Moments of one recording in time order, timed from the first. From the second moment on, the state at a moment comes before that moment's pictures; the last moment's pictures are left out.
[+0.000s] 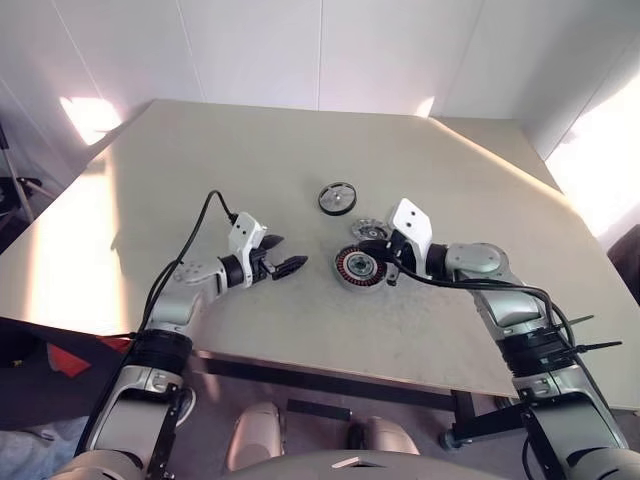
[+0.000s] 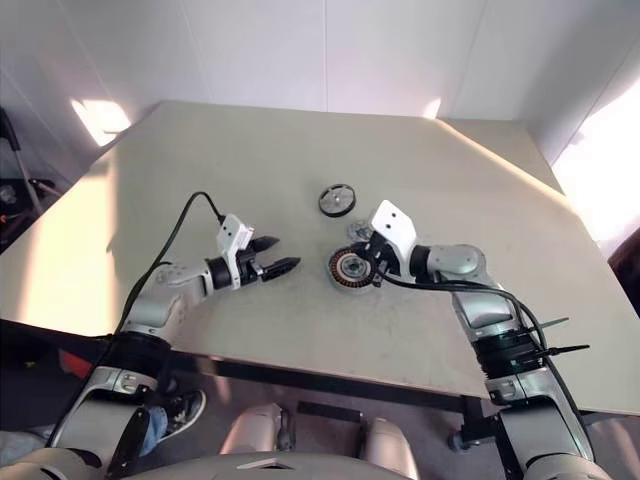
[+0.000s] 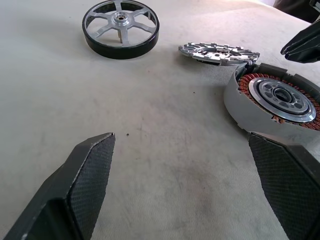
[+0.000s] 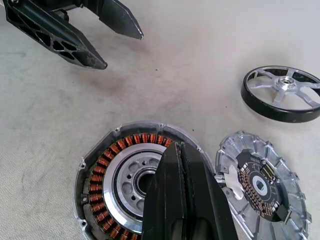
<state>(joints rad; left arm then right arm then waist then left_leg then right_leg) -0.43 0.32 -0.07 0.31 -0.29 0.33 -0.82 -0.41 -0.53 0.17 0.08 0.11 0.28 0.92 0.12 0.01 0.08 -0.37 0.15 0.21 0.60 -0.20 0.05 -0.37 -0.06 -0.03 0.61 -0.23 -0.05</state>
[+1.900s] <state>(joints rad) -0.44 0.30 -0.06 0.32 -0.29 0.34 -0.78 -0.36 -0.44 0.18 0.10 0.13 0.31 0.84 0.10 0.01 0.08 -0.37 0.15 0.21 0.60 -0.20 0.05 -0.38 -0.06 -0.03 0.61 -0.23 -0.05</state>
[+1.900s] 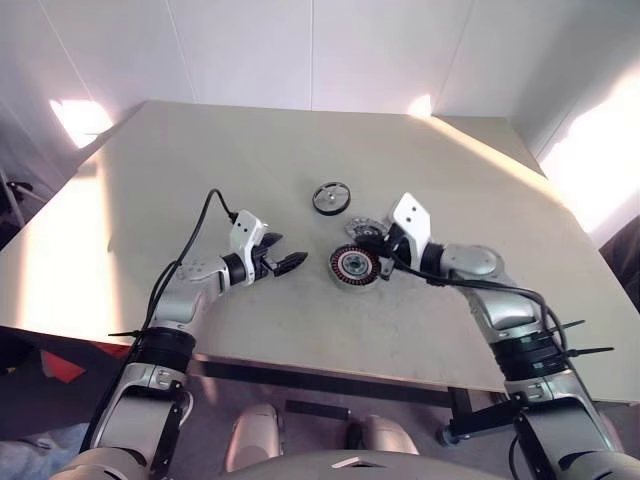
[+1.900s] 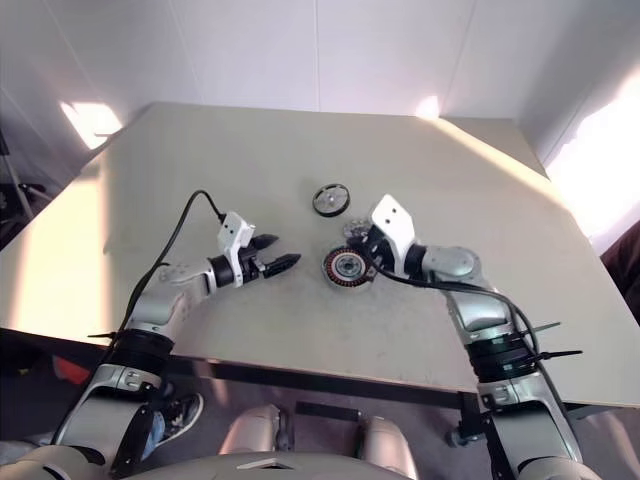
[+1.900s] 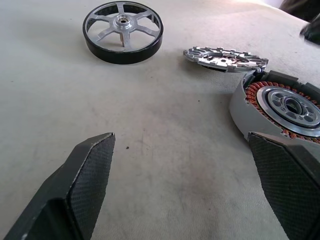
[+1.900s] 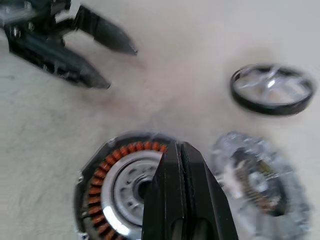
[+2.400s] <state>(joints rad) -0.45 0.31 -0.05 0.33 -0.28 0.34 -0.78 -0.38 -0.48 0.17 0.06 0.12 0.30 0.82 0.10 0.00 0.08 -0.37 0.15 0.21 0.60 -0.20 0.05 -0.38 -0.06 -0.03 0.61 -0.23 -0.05</state>
